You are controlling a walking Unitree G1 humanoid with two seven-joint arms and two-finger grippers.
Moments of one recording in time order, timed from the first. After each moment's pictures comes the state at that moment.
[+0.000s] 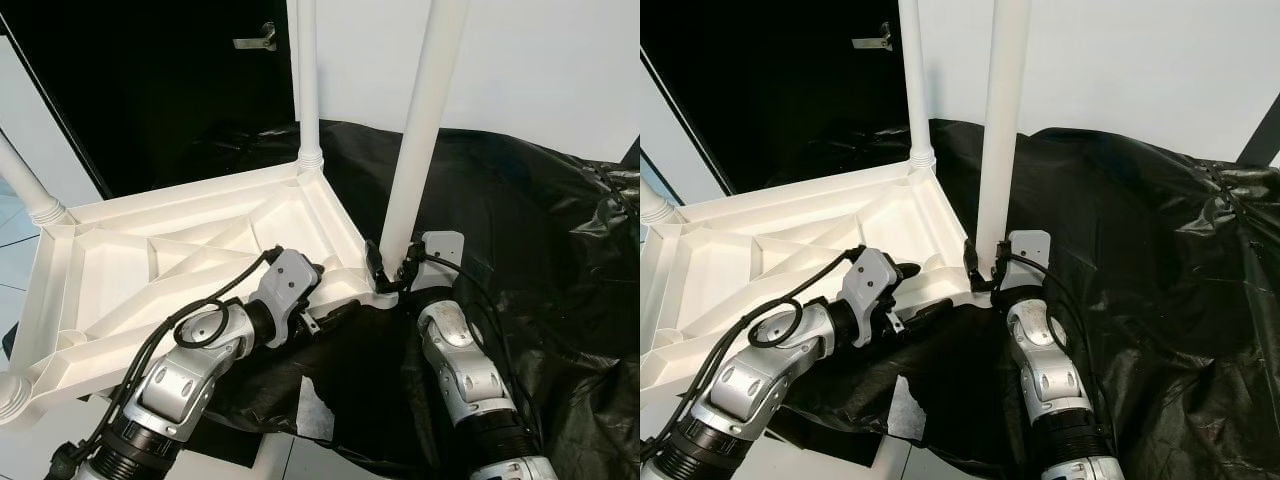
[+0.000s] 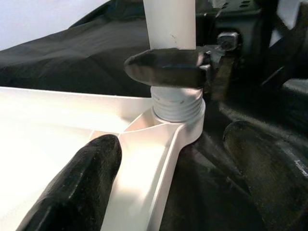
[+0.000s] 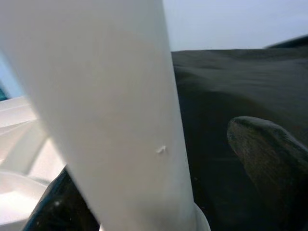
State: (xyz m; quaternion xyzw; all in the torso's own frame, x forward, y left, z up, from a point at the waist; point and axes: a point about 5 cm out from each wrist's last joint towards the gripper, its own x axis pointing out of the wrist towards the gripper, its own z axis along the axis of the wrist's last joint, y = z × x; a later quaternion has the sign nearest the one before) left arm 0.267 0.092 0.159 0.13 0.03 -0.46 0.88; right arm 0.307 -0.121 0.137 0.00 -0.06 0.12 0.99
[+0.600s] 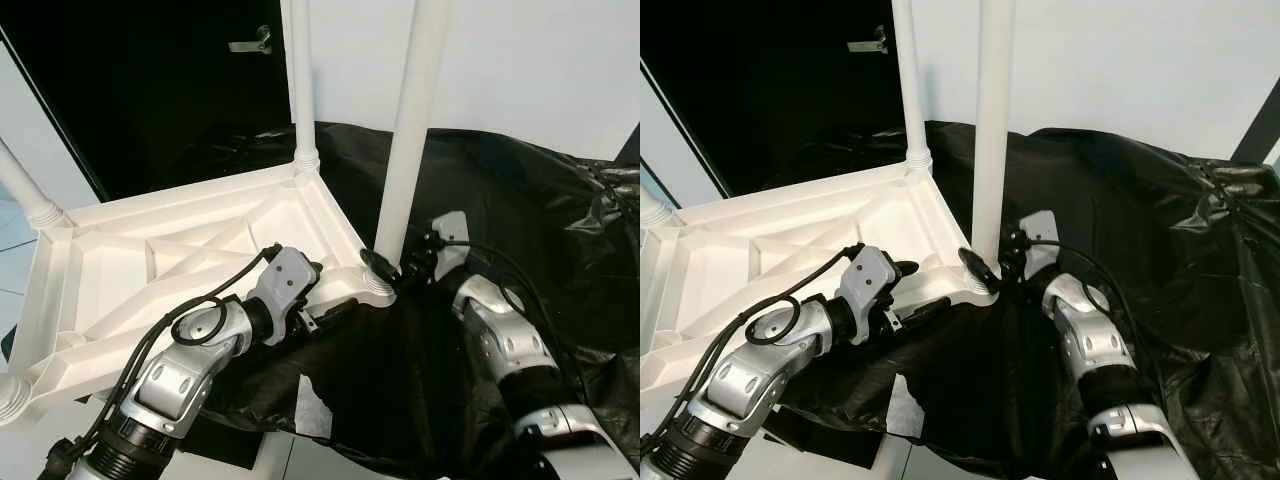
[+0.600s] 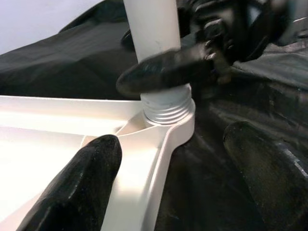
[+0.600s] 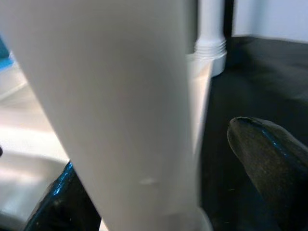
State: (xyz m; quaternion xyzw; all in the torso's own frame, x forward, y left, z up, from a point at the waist) left arm 0.267 0.092 0.161 0.14 0.03 -0.48 0.87; right arm 0.340 -0.132 0.140 -0.06 -0.02 0.34 0.94
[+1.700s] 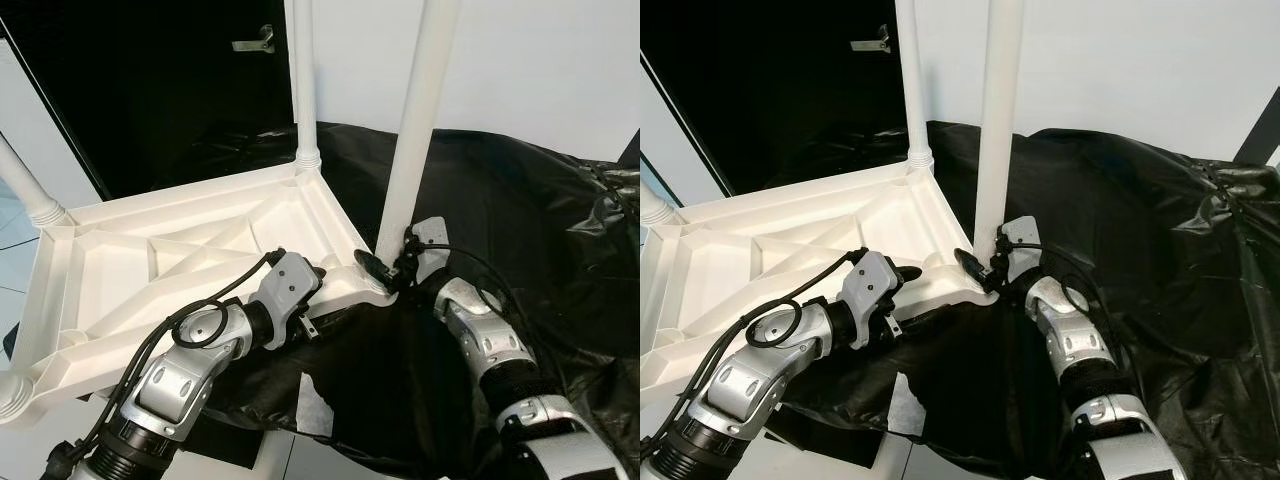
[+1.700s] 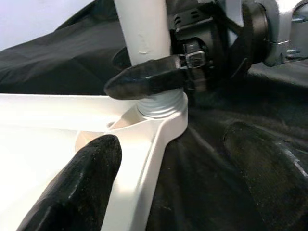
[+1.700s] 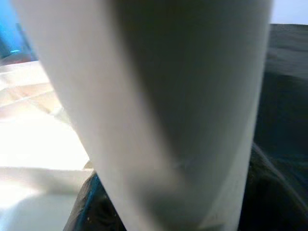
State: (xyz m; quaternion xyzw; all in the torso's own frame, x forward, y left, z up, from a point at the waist) left arm 0.265 0.092 0.158 0.15 0.04 -0.48 0.87; right arm 0.340 -0.117 0.125 -0.02 -0.01 0.24 0.97
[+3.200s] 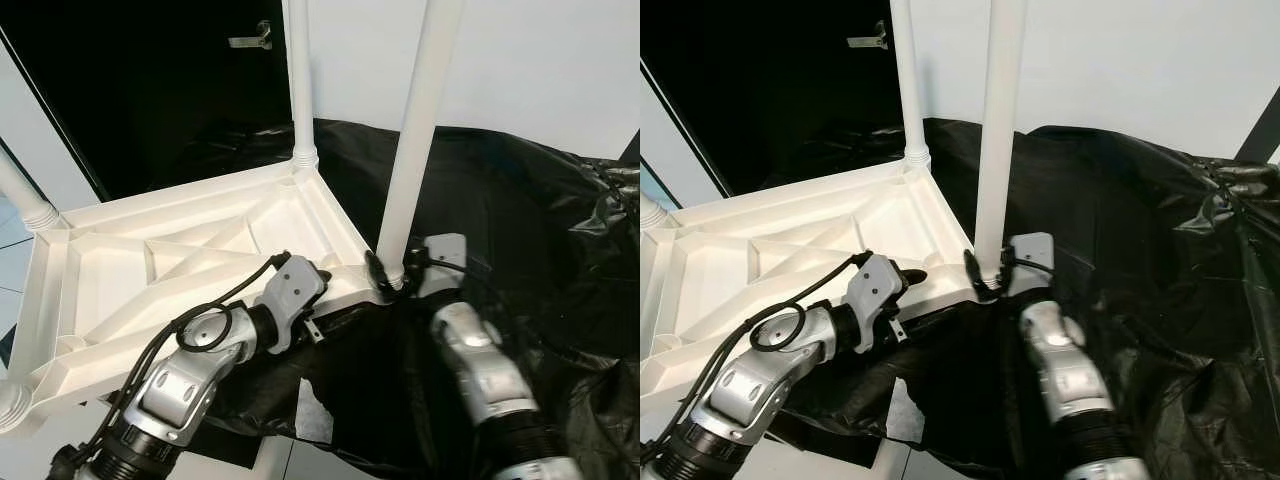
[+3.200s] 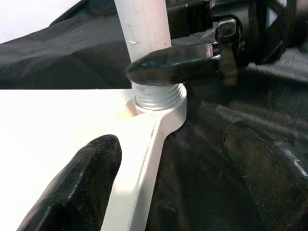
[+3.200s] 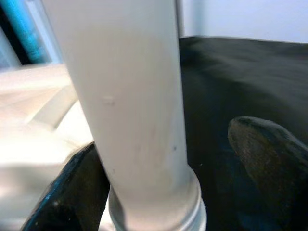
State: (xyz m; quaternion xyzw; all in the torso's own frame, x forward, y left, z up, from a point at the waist) left arm 0.261 0.092 0.156 0.15 0.04 -0.48 0.86; right arm 0.312 -0.140 0.133 -0.05 -0.04 0.22 0.97
